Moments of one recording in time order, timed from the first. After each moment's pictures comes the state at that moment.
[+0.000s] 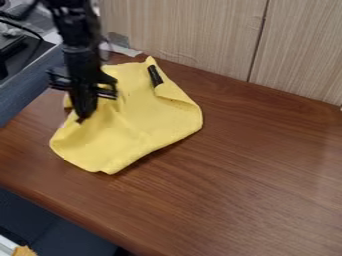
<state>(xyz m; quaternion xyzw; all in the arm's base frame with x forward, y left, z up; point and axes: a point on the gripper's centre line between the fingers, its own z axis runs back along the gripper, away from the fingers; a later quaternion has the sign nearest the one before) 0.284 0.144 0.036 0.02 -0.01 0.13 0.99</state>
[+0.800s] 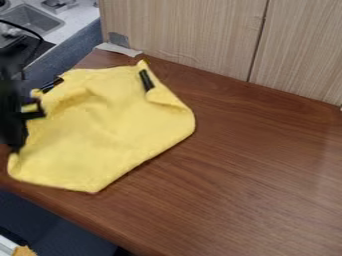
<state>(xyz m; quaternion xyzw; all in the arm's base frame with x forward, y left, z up) 0.194 0.201 0.007 -0.02 -0.01 0.31 0.95</state>
